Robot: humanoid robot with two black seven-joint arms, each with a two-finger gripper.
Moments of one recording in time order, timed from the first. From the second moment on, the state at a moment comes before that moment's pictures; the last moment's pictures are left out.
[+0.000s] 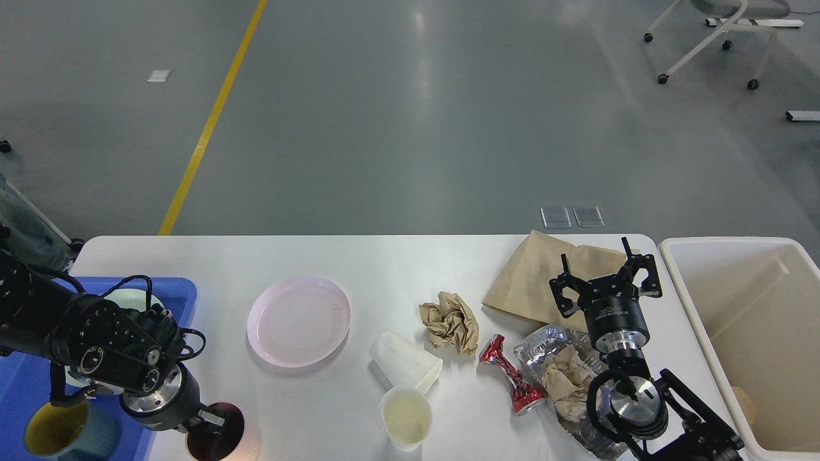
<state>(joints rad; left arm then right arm) -1.52 0.34 1.25 -1.44 0.44 -0.23 0.05 0.20 -0.06 1.18 0.95 -0.11 0.24 0.41</state>
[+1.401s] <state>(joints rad) -2.54 0.37 1.51 -1.69 0.10 -0.91 0.00 0.20 -0.06 1.18 0.95 -0.11 0.24 0.41</state>
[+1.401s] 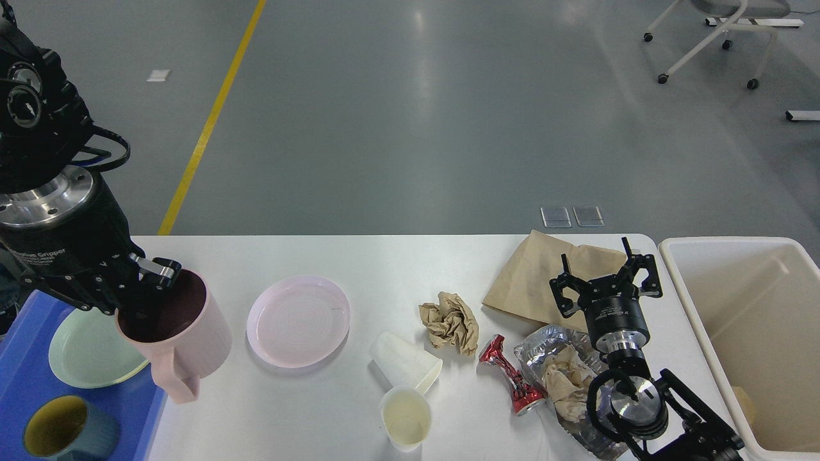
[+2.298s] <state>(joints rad) -1.81 1.00 1.42 -0.99 0.31 -0.84 -0.04 0.20 -0.06 1.18 0.95 -0.11 0.24 0.41</state>
